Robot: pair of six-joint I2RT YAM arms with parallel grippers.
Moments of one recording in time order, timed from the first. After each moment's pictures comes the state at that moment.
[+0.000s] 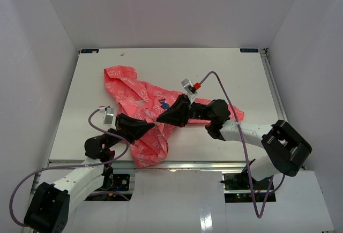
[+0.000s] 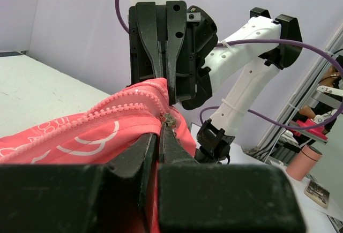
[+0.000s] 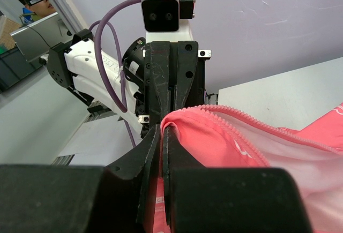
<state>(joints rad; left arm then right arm) -0.41 0.76 0.06 1.35 0.70 -0.87 0.84 1.45 0.67 1.26 -0.79 0.77</state>
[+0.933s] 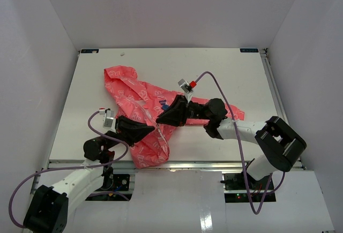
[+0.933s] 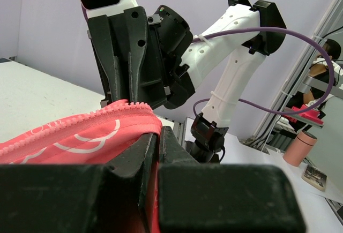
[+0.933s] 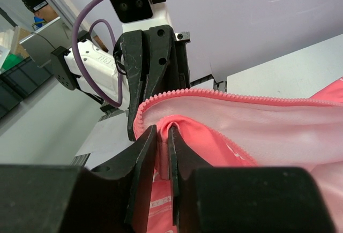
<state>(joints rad) -0.42 0.73 0.06 1.36 0.74 -0.85 0.83 1.51 0.68 1.27 -0.81 0.86</state>
